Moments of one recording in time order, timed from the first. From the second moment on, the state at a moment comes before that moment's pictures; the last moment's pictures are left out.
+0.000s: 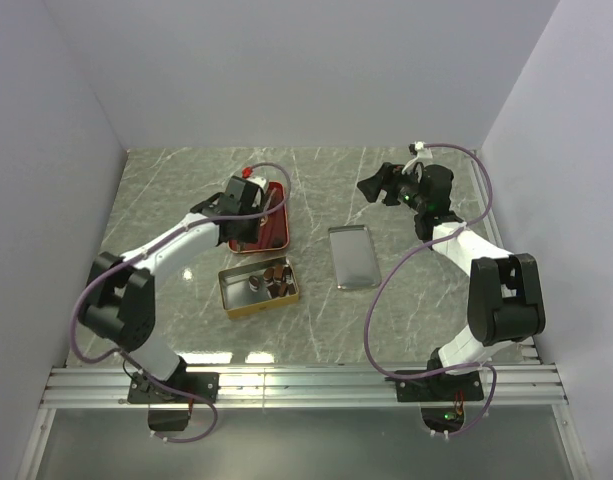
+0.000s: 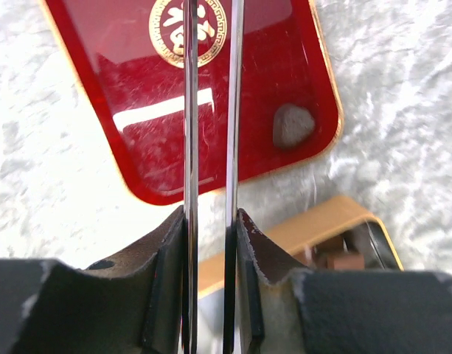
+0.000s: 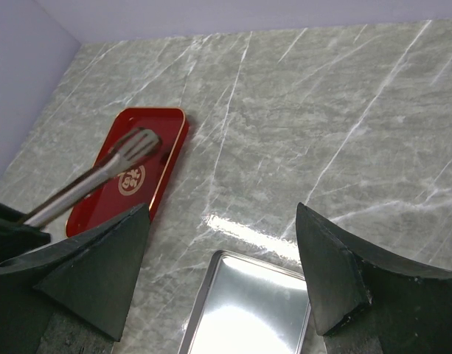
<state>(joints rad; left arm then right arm) -0.47 1.62 1.17 -0.46 -0.16 -0.18 0.11 1.58 0.94 0.43 -0.44 0.38</state>
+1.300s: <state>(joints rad) -0.55 0.97 1.02 -0.87 0.12 -0.44 0.10 1.61 0.96 0.42 -0.45 0.39</state>
